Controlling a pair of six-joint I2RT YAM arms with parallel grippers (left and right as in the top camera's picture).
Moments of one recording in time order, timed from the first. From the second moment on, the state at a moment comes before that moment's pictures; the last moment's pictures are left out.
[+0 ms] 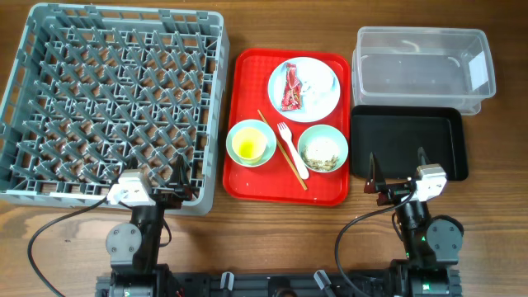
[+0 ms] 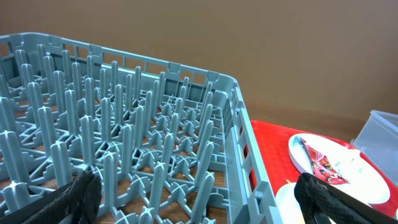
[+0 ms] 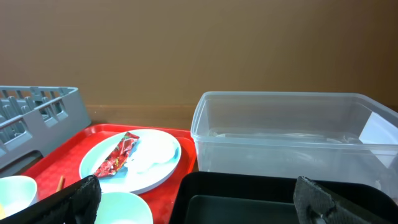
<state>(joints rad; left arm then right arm) 0.01 0.01 0.01 -0.07 0.05 -0.22 -0.02 0.02 0.01 0.00 -0.13 0.04</state>
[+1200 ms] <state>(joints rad) 0.01 0.70 0.65 -0.67 0.05 -0.23 -0.02 0.66 0.58 -0.40 -0.19 0.10</state>
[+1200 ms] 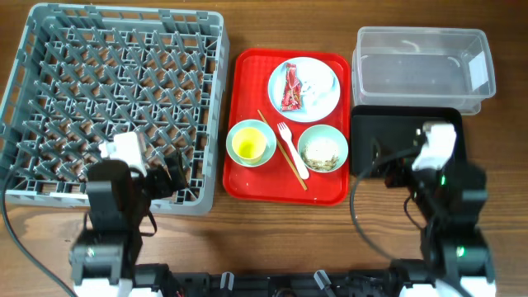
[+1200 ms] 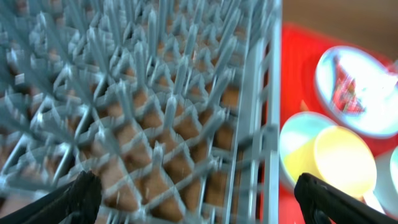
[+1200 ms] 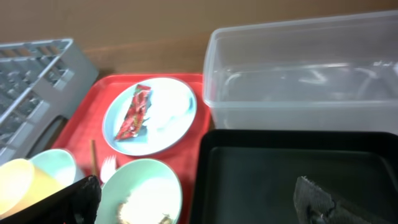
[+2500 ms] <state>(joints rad) 0.01 0.90 0.83 -0.77 0.05 -0.23 0.34 1.63 1.35 -0.52 -0.02 0.30</state>
